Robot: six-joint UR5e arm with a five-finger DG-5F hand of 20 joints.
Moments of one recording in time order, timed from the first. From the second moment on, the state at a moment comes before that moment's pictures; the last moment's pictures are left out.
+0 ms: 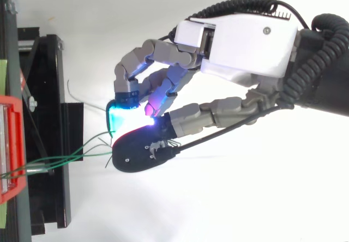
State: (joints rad) arm 0.17 -2.28 -0.94 -3.38 -1.19 -0.16
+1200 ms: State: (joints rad) arm 0.17 -2.28 -0.94 -3.39 -1.19 -0.16
